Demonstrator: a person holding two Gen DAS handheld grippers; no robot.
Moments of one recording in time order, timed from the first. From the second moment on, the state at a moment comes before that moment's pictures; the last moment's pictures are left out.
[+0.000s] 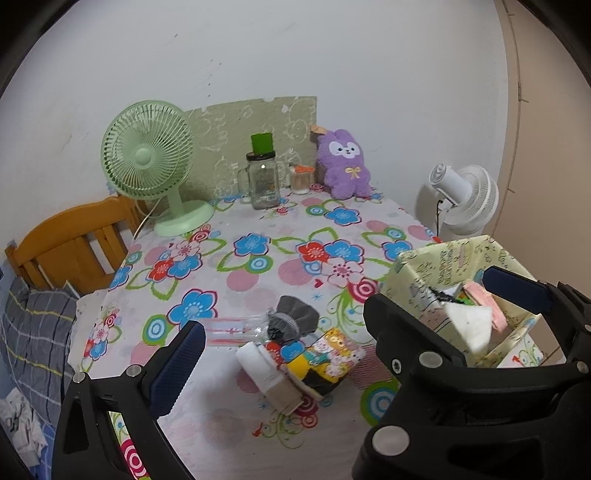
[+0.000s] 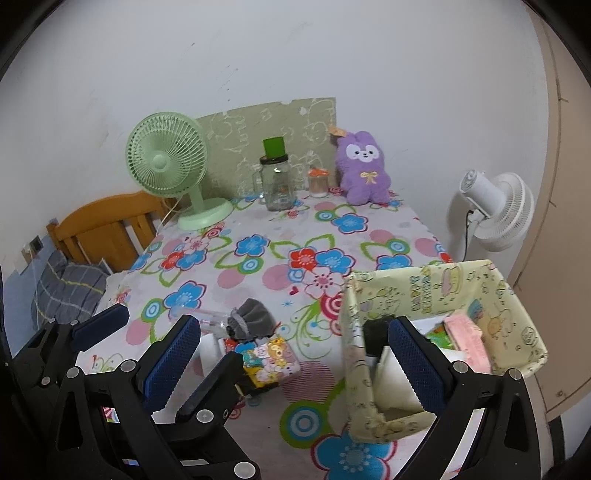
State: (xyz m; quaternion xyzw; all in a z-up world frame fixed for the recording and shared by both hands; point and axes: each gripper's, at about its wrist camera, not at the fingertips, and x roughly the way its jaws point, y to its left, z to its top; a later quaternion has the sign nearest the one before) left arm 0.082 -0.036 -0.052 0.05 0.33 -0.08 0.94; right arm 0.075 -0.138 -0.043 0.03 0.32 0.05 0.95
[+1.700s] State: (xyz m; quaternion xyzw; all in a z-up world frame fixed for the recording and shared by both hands) left arm 0.129 0.015 -0.149 0.02 0.44 -0.04 0.90; right arm 0.137 -0.080 -0.139 -0.02 0.42 0.08 0.91
